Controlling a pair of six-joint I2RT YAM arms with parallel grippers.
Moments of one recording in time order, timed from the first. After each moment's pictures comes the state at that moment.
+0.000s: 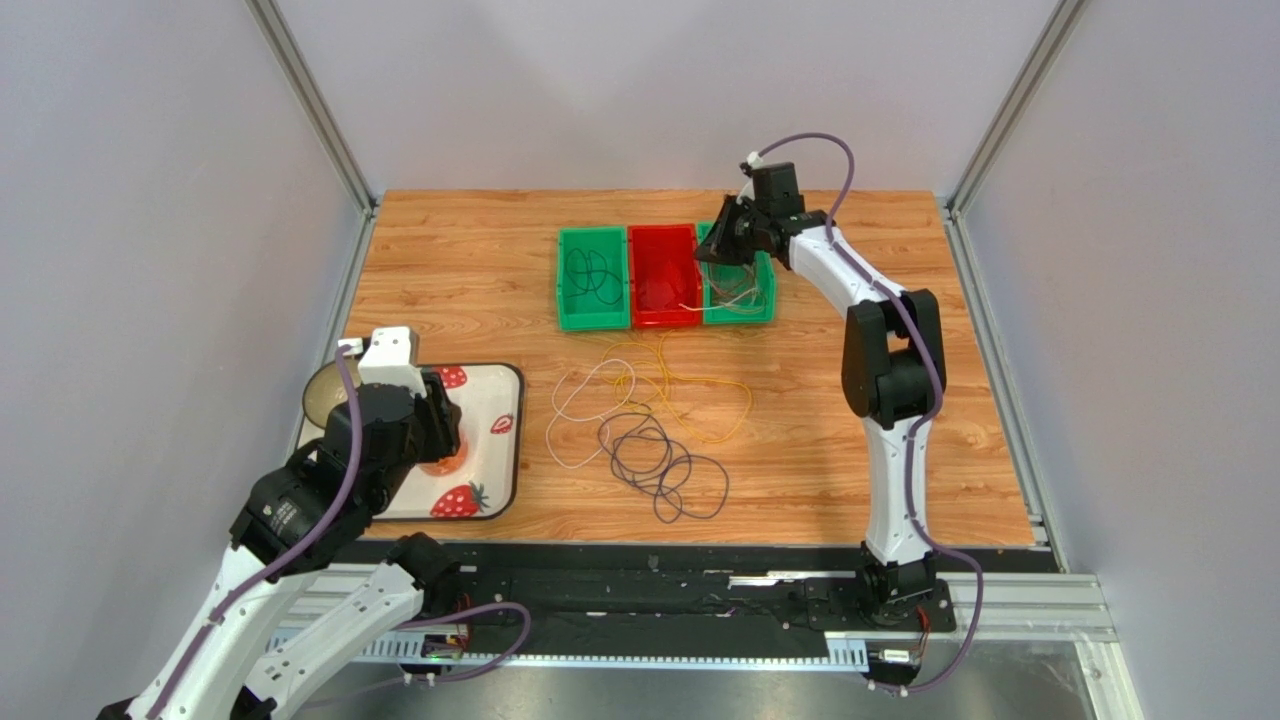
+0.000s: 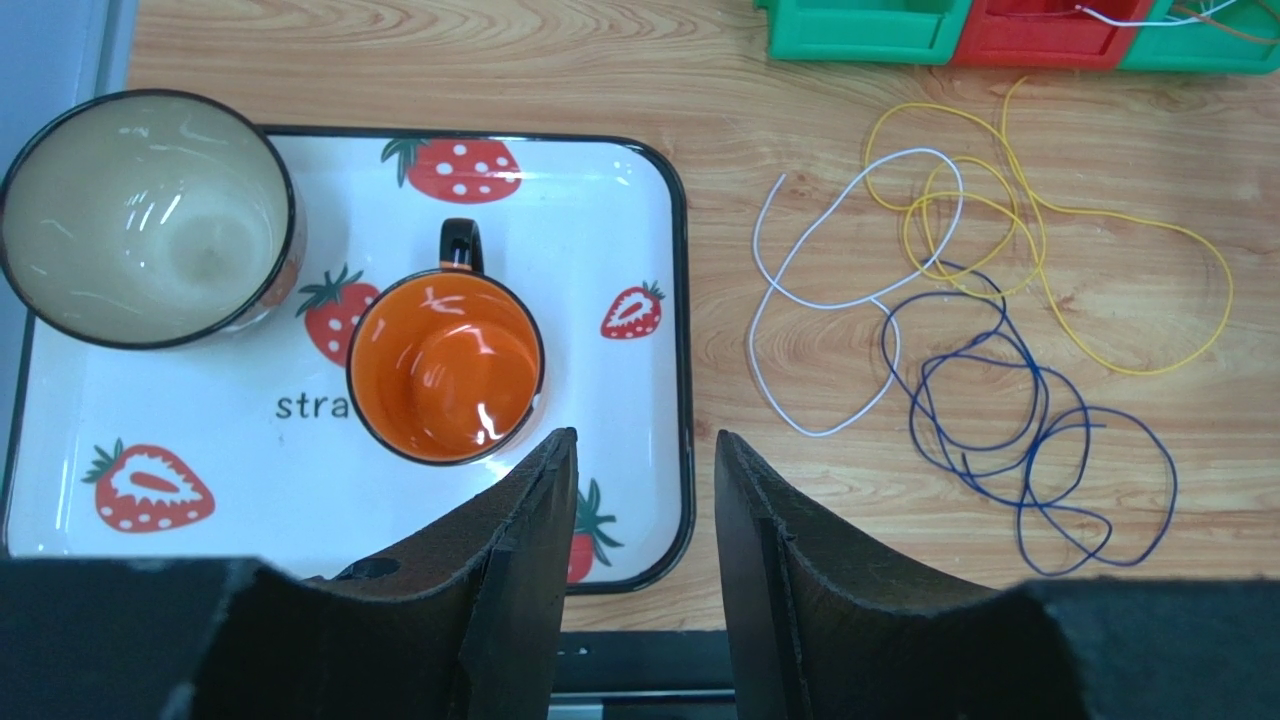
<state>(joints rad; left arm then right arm) -0.61 0.54 0.98 -1.02 -0.46 -0.44 0.26 2.22 1.88 -0.36 -0.37 0.57</state>
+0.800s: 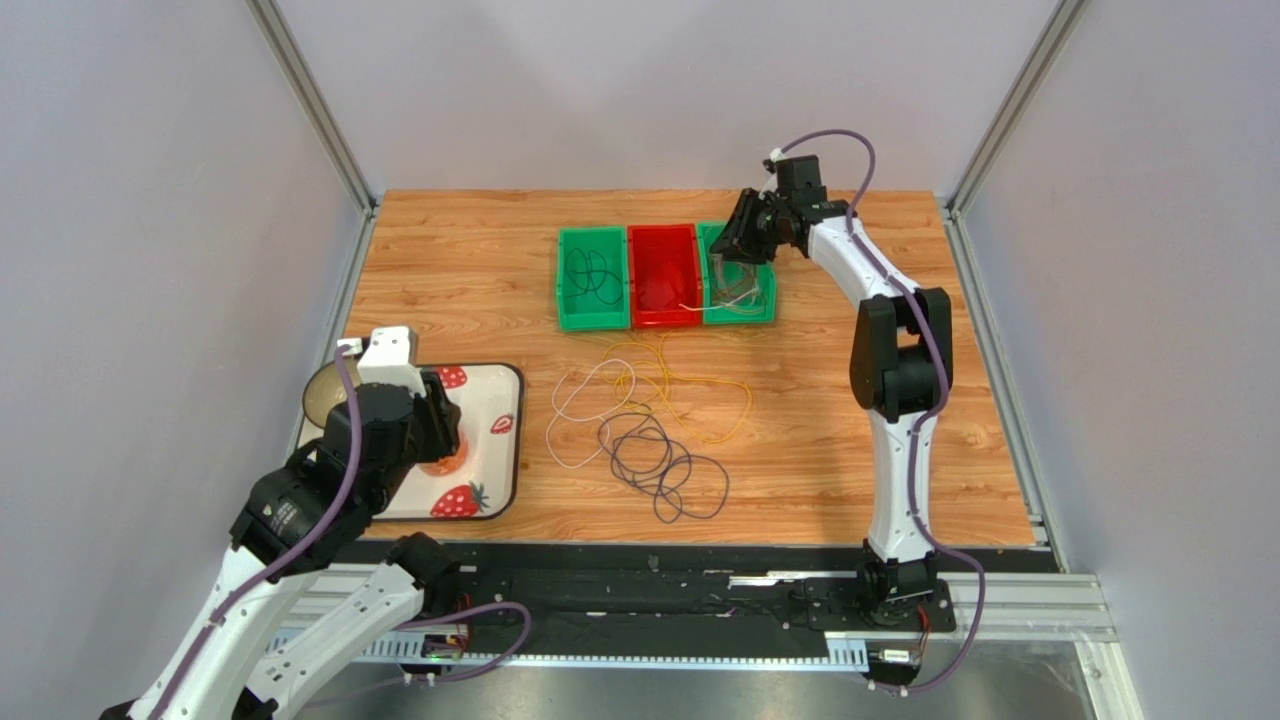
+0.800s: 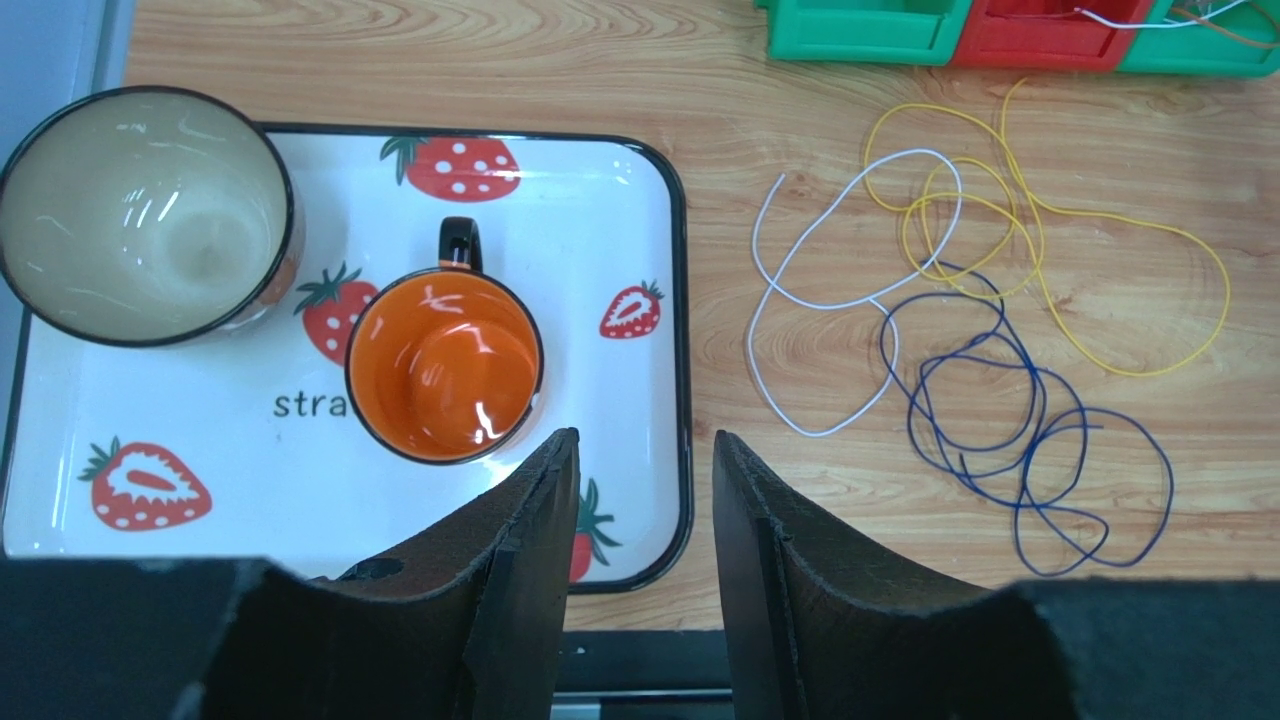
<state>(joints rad) -0.60 0.54 0.98 -1.02 -0.45 -0.44 0.20 2.26 1.95 -0.47 -0.40 0.54</state>
